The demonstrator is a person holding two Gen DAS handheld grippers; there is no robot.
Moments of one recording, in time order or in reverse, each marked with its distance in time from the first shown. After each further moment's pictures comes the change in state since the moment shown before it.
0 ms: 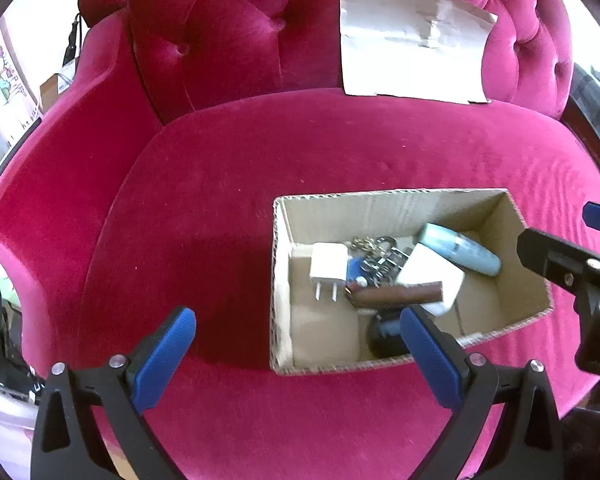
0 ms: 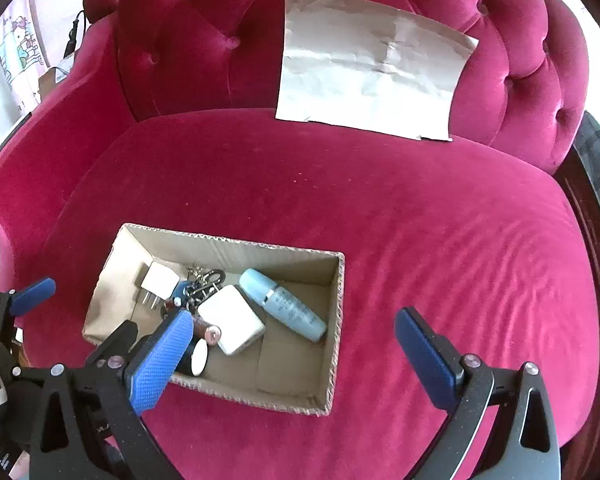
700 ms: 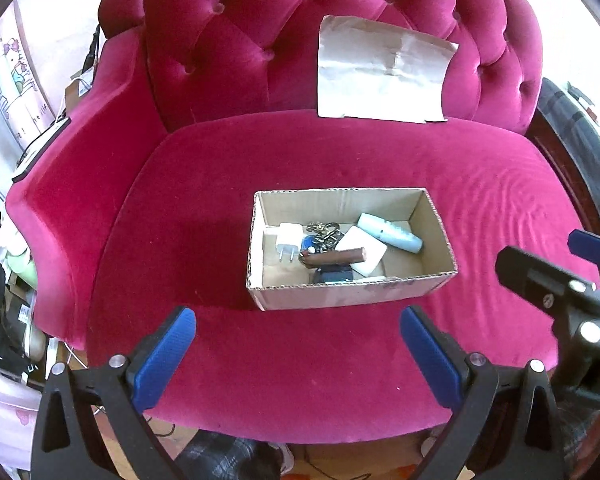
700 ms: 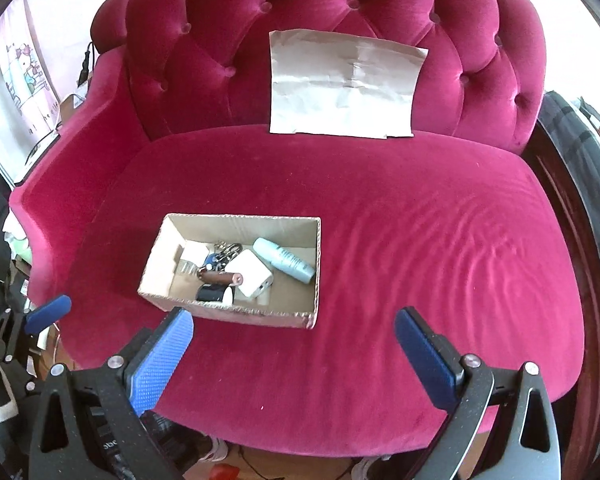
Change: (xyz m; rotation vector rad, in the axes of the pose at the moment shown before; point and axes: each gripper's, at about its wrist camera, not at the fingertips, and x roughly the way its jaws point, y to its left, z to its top) left arm -0.089 -0.011 -0.025 -0.039 -0.036 -0.052; right arm -0.106 -0.007 -0.043 0.077 -0.027 0.010
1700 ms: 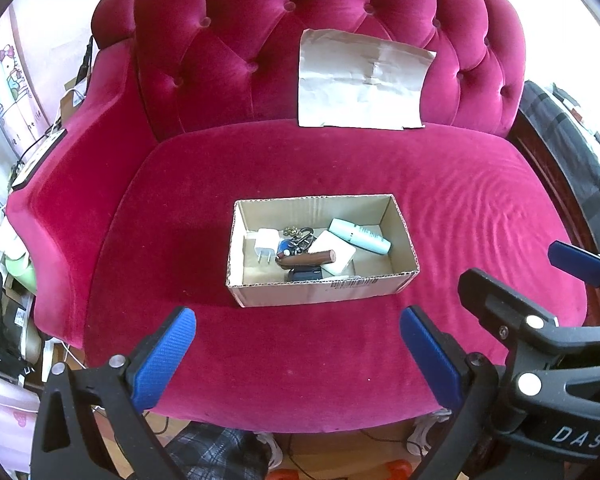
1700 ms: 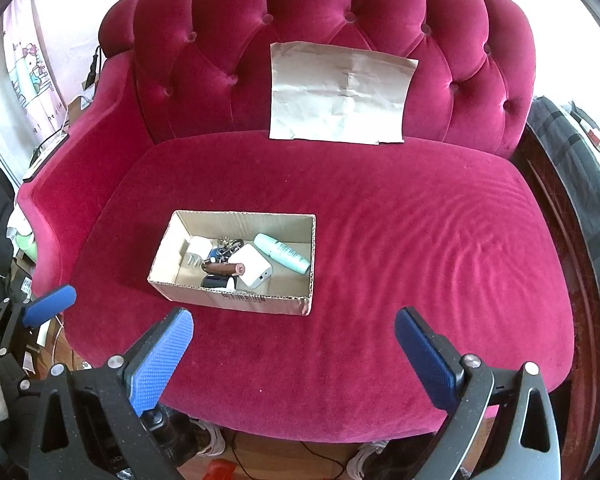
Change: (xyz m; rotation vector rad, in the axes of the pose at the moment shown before) left arm -0.028 -0.019 0.003 0.005 -0.011 -0.036; right arm -0.028 0.001 -0.012 -0.017 -0.023 -0.010
